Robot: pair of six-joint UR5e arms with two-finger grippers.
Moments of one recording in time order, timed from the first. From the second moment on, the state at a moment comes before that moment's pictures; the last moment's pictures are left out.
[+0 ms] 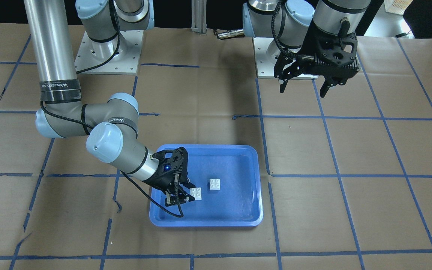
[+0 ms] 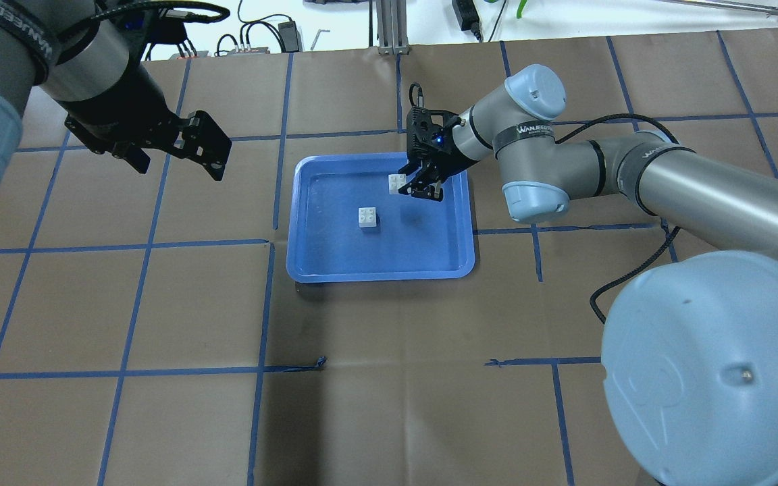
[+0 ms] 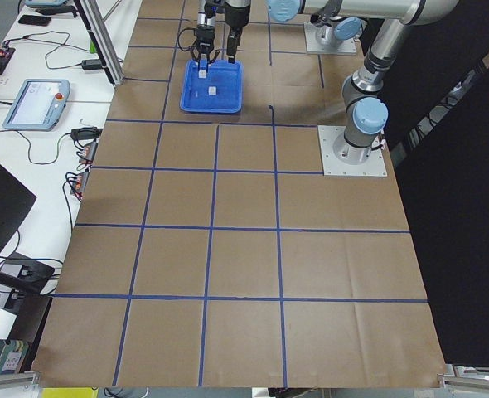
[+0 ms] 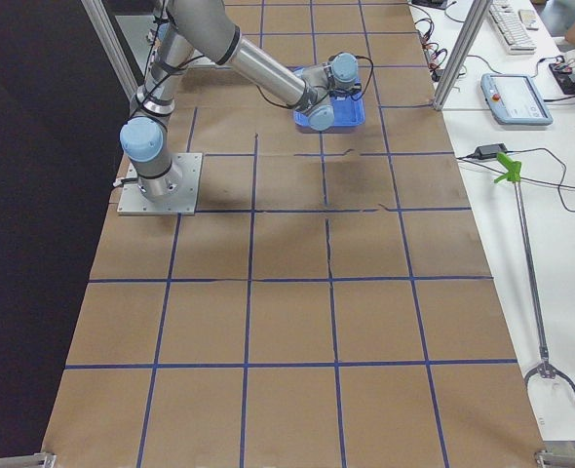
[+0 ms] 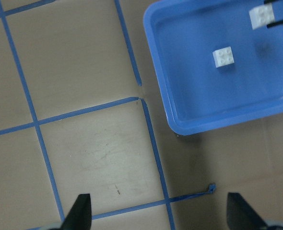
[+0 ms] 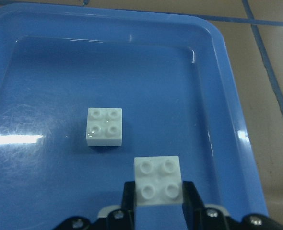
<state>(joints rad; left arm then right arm) -1.57 -1.50 -1.62 -1.50 1.57 0.09 1.69 -0.99 1.74 -2.54 -0.98 -1.40</state>
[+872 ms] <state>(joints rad) -1.57 -1.50 -1.62 -1.49 1.57 0.04 1.73 -0.96 1.78 -2.60 -0.98 -1.36</state>
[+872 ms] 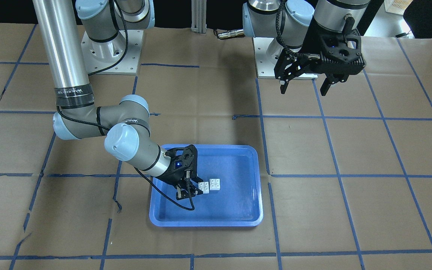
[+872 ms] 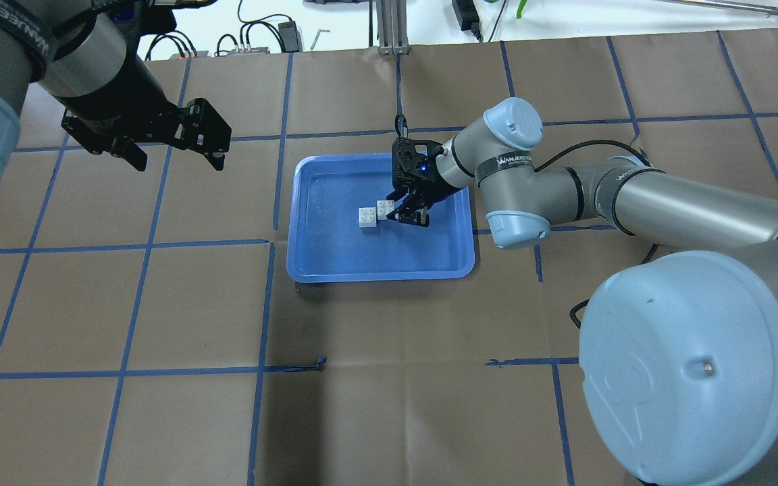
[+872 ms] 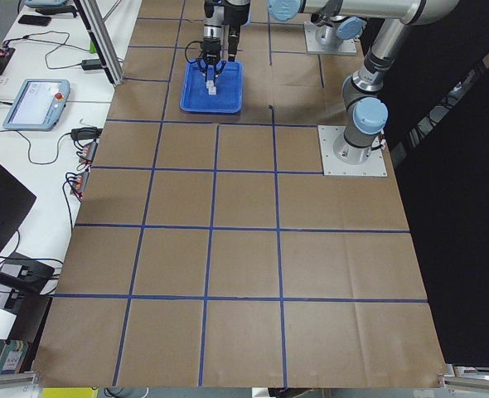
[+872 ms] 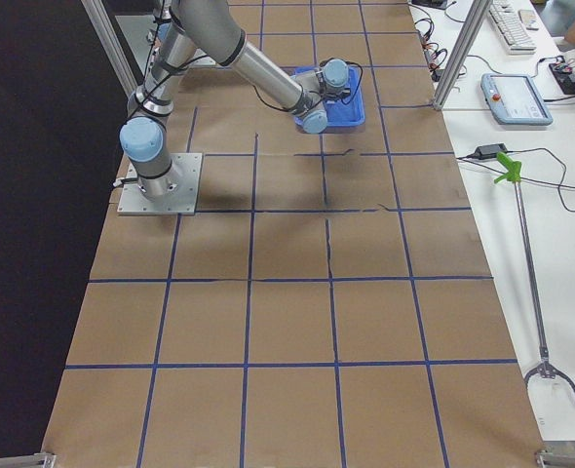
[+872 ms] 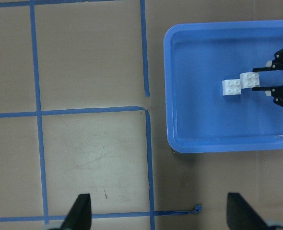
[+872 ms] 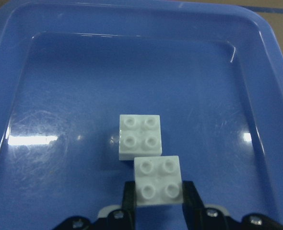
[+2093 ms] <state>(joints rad) -1.57 -1.50 -1.61 -1.49 1.57 0.04 1.74 -0.96 1.79 -2.60 -0.98 -1.33</state>
